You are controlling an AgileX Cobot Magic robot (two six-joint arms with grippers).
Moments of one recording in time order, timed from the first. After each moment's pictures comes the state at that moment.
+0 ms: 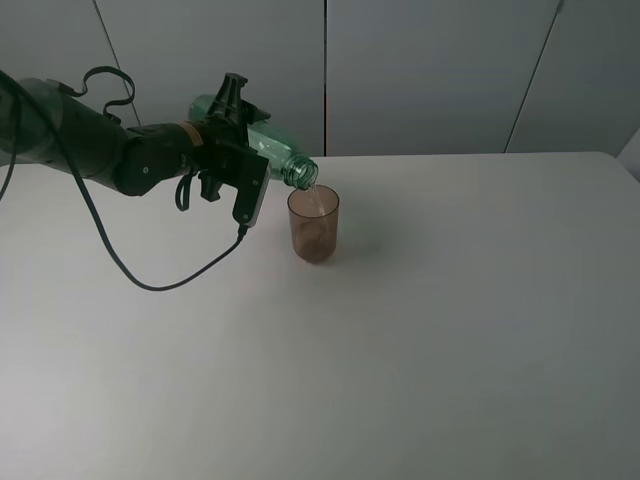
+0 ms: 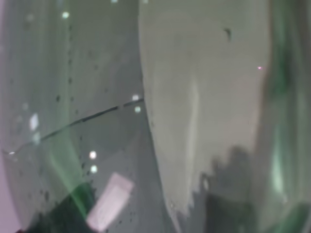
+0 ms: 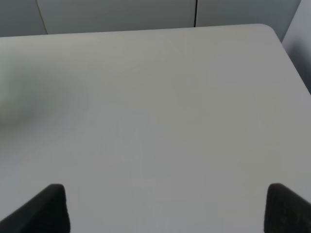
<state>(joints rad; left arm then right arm) -0.45 2.06 -1.11 0.07 -0.53 1.68 -0.02 0.00 -0.50 -0.03 1.10 0.04</state>
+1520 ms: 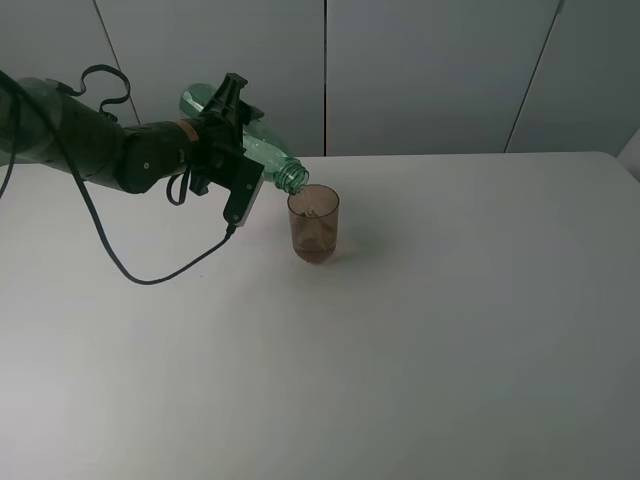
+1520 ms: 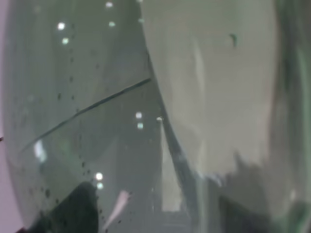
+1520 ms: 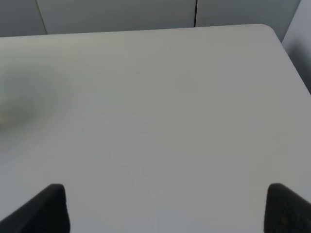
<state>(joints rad) -0.45 2.06 -1.11 -0.04 -0.53 1.91 -0.02 0.00 -0.50 -0.03 1.10 0.04</state>
